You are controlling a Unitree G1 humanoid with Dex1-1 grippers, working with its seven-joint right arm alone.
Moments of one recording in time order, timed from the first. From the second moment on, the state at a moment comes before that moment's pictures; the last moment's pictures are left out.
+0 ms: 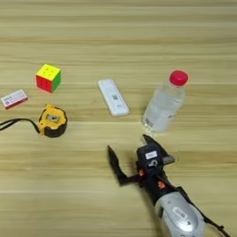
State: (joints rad) arm 0.38 -0.24 -0.10 -0.16 0.07 -0.07 0.42
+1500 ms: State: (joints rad) arm 0.14 -0.19 0.13 -0.08 0.13 -0.05 0.55
